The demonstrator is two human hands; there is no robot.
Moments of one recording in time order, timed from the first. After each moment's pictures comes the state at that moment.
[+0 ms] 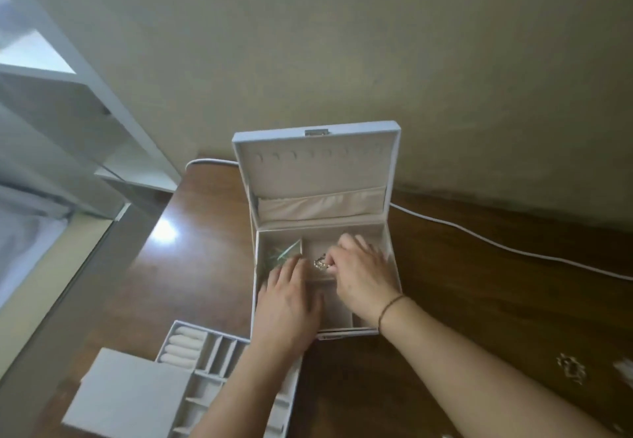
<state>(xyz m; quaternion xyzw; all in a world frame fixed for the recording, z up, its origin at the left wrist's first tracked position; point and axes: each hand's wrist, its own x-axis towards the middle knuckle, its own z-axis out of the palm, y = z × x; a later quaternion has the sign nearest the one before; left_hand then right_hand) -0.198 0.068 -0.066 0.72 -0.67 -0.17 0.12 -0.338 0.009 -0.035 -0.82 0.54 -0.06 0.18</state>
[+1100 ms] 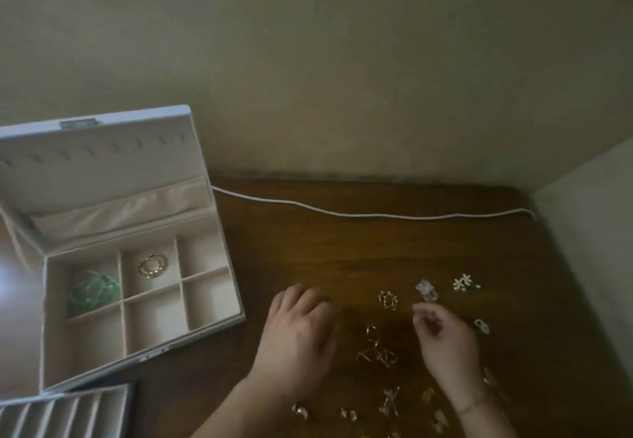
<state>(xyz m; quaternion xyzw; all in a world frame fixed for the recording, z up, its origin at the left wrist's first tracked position) -0.395 0.111 -0.046 0.44 -0.84 -0.27 0.18 -0.625 0.177 -0.038 -0.37 0.87 -0.17 0.27</state>
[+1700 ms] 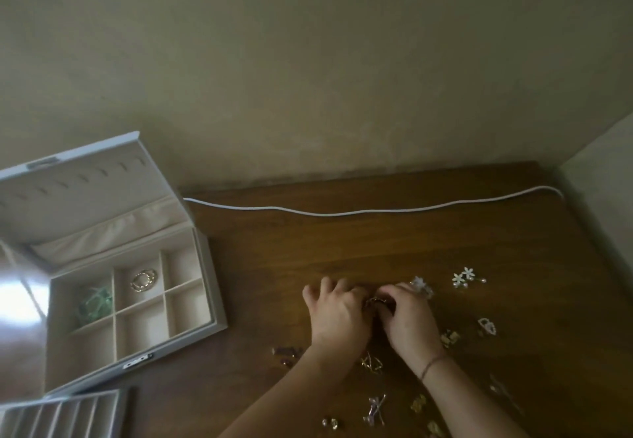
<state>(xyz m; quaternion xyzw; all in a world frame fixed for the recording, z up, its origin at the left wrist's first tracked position) -0.529 0.108 -0.064 0.55 -0.80 -0.25 -0.02 -0.650 0.143 -0.074 -0.48 0.82 -0.14 0.28</state>
